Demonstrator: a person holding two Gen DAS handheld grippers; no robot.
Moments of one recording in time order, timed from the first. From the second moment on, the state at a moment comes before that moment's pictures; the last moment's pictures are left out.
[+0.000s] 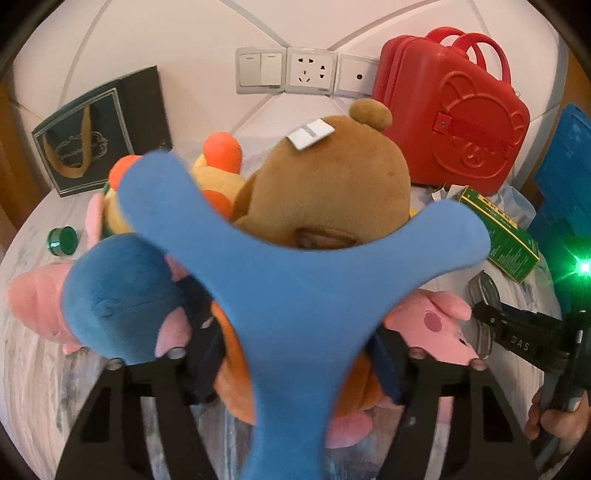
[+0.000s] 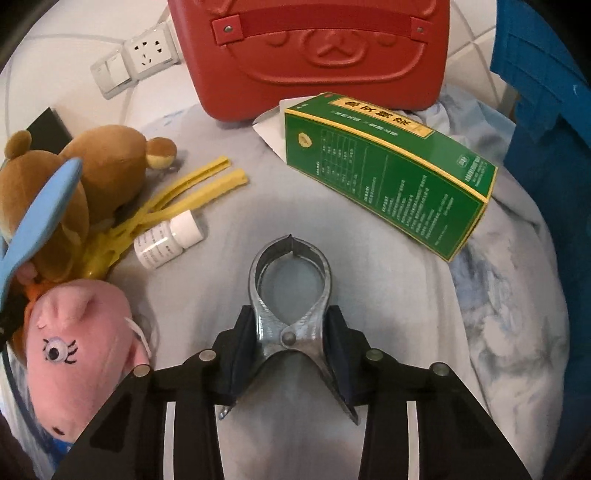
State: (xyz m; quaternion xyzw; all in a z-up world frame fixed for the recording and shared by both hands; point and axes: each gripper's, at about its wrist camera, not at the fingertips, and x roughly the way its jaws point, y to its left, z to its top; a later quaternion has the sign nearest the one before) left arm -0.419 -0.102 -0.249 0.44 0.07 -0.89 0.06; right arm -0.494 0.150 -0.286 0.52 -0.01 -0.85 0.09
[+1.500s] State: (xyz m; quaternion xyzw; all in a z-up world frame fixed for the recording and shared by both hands) left arm -0.221 0.032 -0.034 0.26 0.01 -0.97 -0.02; right arm -0.216 0.233 0.012 0.23 0.04 -0.97 0.07
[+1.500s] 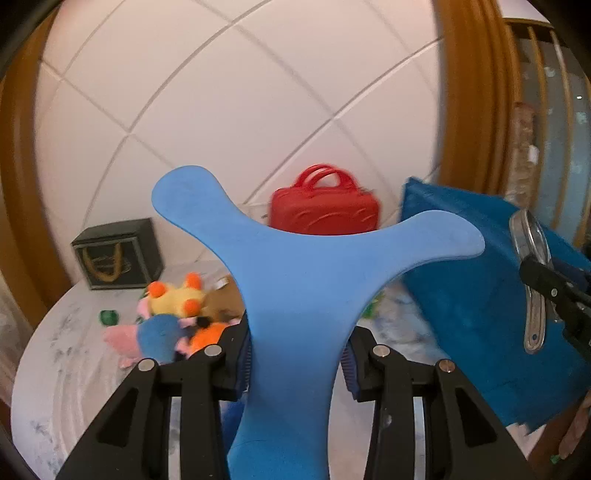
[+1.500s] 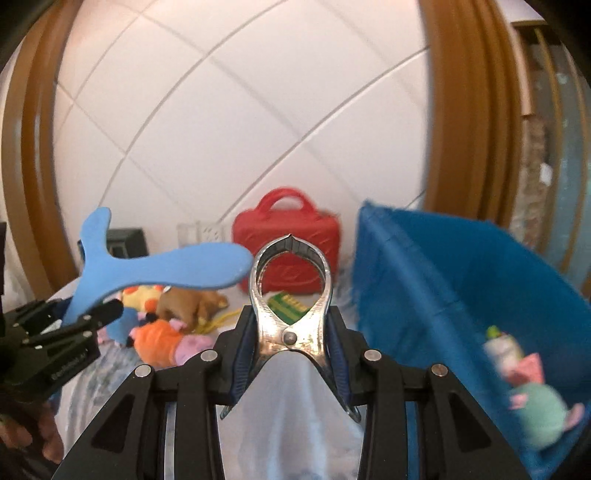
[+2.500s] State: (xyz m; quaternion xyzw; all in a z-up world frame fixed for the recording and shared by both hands) left arm -0.247 0.389 0.036 0.30 -0.04 -0.94 -0.18; right arm -0.187 0.560 0.037 0.23 0.02 -0.96 -0.14
